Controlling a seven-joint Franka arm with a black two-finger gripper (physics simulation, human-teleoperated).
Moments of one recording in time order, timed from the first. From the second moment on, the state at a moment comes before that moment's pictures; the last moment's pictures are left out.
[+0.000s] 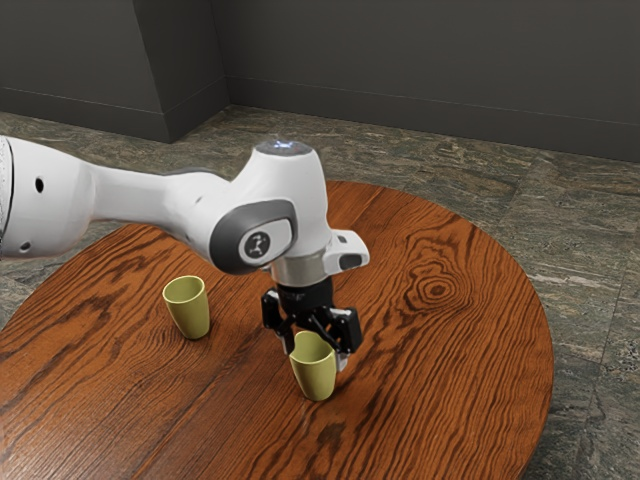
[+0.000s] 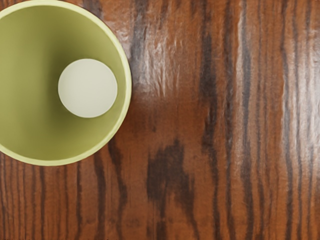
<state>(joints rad) -0.53 0.08 0.11 -2.09 -0.11 2.11 -0.38</state>
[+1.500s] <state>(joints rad) -0.46 0.30 0.13 -2.01 -0.08 2.17 -0.54</state>
